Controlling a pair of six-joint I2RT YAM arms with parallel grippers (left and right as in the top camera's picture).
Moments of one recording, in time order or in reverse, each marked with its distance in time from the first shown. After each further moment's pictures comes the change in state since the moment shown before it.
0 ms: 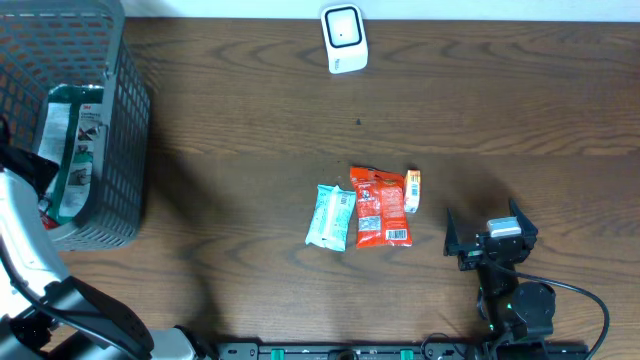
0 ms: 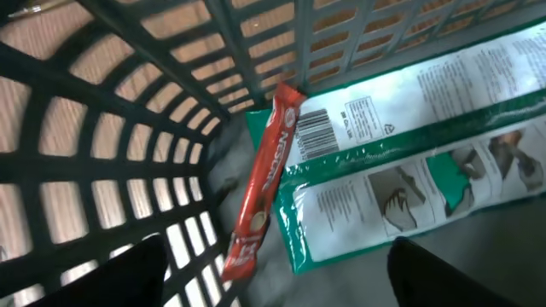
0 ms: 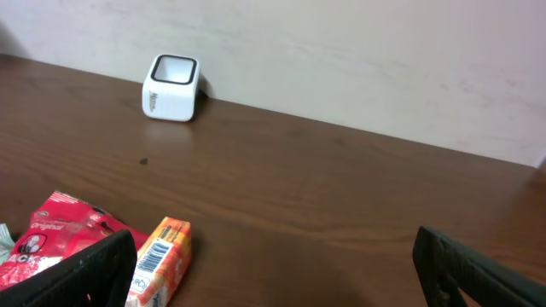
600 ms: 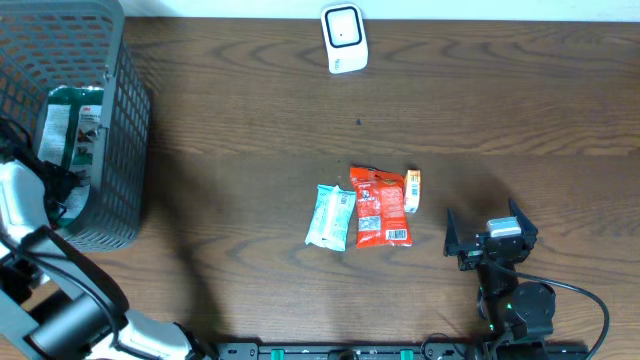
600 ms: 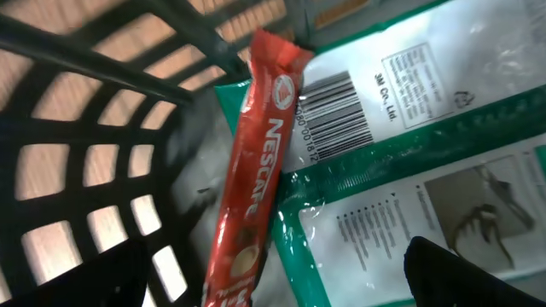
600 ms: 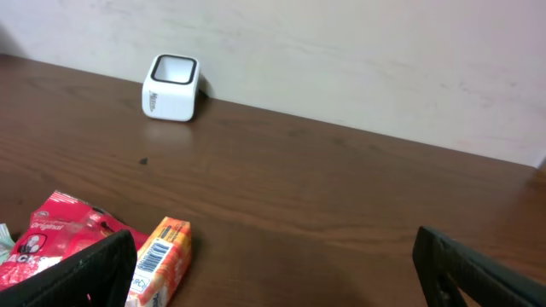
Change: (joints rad) left arm 0.012 0.195 -0.052 0.101 0.000 0.063; right arm 0.000 0.000 0.000 0.000 0.000 0.000
